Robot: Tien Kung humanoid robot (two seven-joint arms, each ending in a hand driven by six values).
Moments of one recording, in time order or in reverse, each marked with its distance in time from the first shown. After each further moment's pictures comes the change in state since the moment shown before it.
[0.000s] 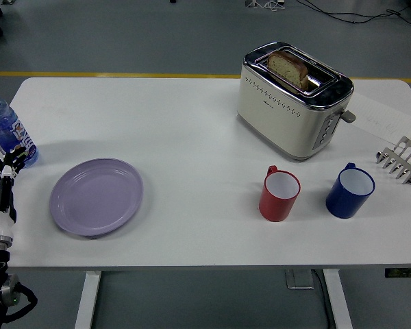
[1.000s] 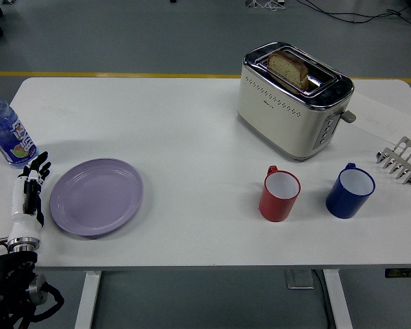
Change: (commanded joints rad) left arm -0.048 -0.076 0.071 0.059 -0.065 0.006 0.000; right arm 0.011 0.009 0.009 0.000 -0.023 0.008 -0.002
